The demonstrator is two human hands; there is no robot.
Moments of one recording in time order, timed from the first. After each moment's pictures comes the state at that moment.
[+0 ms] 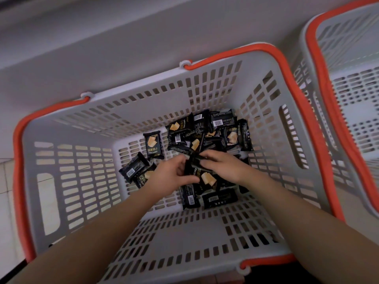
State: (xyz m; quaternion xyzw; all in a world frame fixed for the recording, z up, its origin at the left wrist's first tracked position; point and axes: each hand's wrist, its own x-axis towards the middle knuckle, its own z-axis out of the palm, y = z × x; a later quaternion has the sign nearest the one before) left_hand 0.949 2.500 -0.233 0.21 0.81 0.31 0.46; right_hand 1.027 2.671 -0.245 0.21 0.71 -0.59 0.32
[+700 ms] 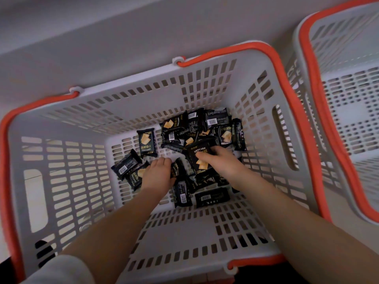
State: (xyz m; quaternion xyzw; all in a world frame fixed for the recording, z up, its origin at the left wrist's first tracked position) left_hand 0.962 2.487 -0.298 0.29 0.90 -0.06 0.32; right_hand 1.031 2.673 -0.250 0.40 0.58 -0.66 0.25
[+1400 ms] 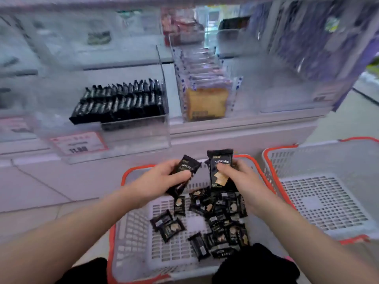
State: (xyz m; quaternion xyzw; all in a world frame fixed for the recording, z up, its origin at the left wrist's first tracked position) left_hand 0.935 2.432 0.038 0.25 0.72 0.54 0.36; right_hand 1.036 2.617 0.023 0.29 0.65 -0.71 -0.03
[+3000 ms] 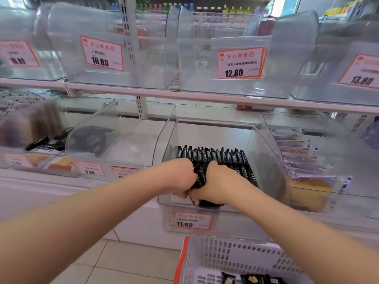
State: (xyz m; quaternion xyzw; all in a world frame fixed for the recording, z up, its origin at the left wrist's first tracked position) left_hand 0.790 2.327 0.196 0.22 0.95 0.07 0.20; right_hand 0.822 2.436 0.177 0.04 0.98 -0.19 0.10
